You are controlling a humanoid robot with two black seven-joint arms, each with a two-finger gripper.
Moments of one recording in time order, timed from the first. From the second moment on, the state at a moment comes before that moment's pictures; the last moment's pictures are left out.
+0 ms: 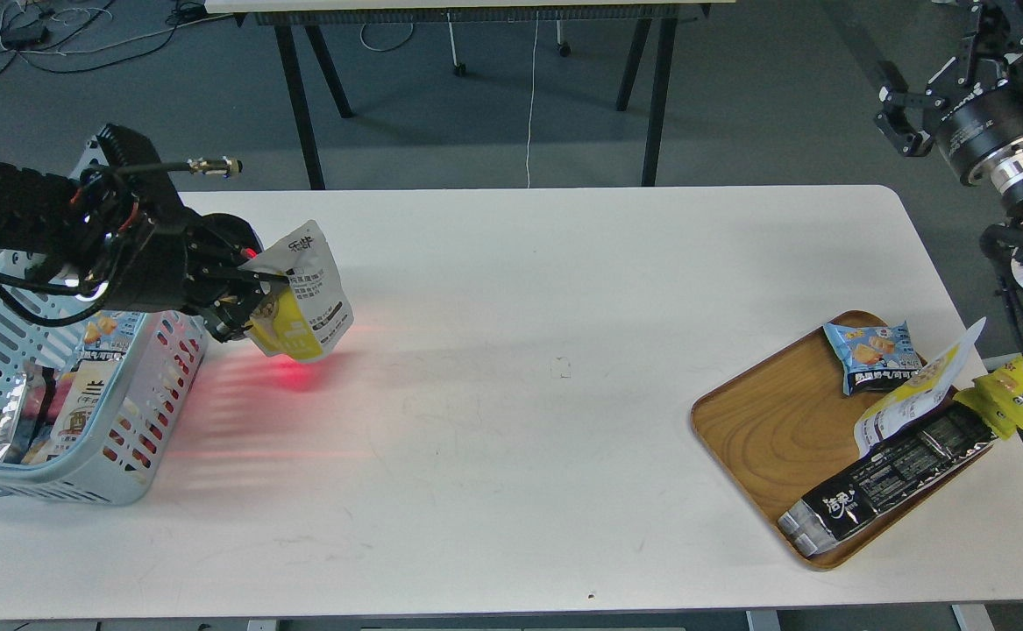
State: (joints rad) left arm -1.06 1.00 -0.32 -1.50 2.18 -0.49 -0.49; right arm 0.98 -0.53 0.40 0.52 0.01 0.45 0.49
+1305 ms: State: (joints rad) left arm -1.08 0.90 -0.25 -1.49 2.18 -0.49 -0.46; right arm 0.98 -0.53 0.45 0.52 0.01 0.45 0.49
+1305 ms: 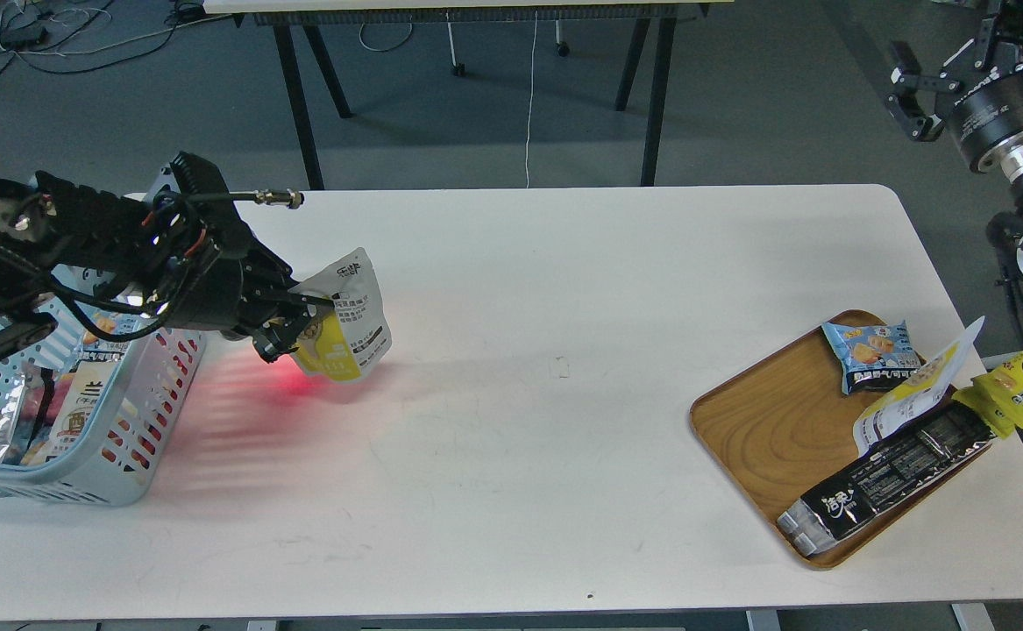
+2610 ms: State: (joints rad) left arm -1.16 1.17 -0.43 -1.68 2.18 -0.49 -0.49; right arm 0.99 -0.51 0.46 0.52 0.01 0.45 0.49
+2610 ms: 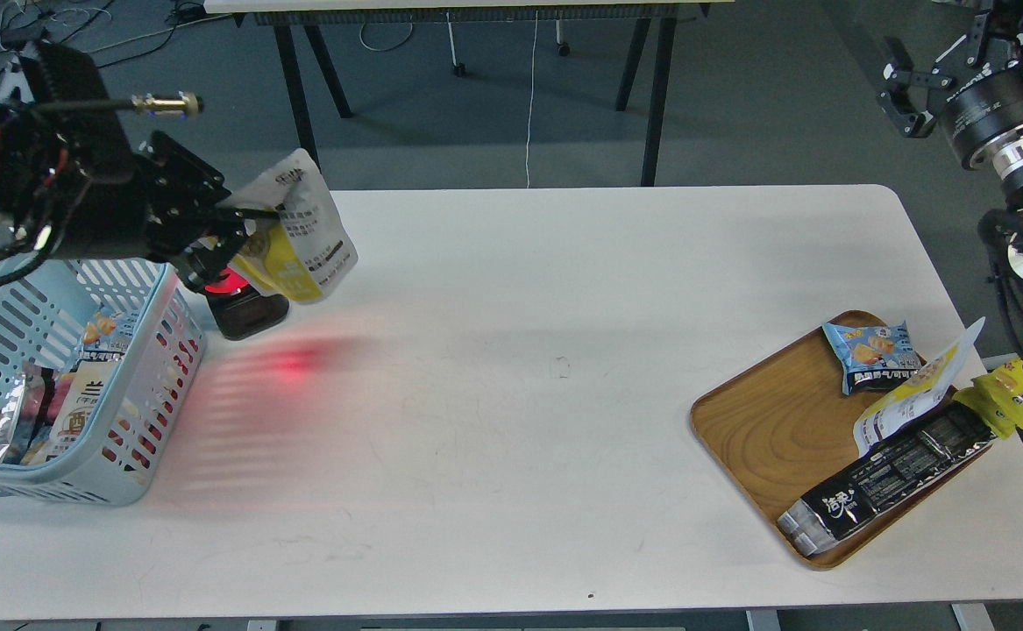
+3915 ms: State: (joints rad) left arm -1.13 1.38 -0.10 -1.44 2.18 -0.31 -0.49; right arm 0.99 -0.50 0.46 0.52 0.01 0.46 0.49
